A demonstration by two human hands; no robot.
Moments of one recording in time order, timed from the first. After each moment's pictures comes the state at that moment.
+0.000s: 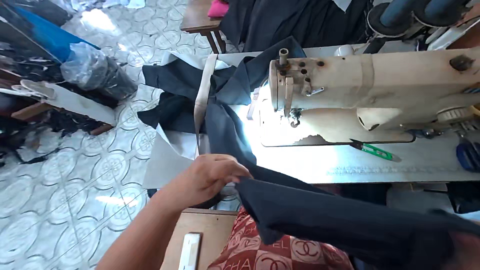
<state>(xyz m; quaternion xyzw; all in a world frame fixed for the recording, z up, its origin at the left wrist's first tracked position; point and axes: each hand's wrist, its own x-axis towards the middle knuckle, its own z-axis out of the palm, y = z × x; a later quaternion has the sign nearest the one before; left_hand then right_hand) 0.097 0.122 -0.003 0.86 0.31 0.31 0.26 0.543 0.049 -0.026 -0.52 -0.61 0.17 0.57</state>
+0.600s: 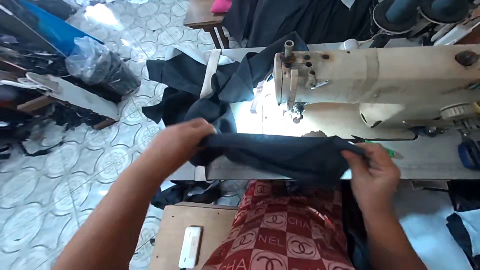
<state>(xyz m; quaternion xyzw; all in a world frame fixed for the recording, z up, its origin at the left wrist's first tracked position) 0.055 0.129 0.024 0.81 0.57 0.09 0.06 0.455 0.139 -0.053 -0.45 -0.66 0.23 0.55</state>
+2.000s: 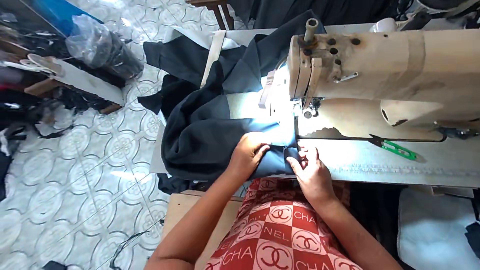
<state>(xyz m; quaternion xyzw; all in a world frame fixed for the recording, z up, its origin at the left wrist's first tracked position) 0.141 0.134 -0.136 0.73 0.57 0.35 0.17 0.359 0.127 -0.115 -0.59 -0.71 0.25 0.29</state>
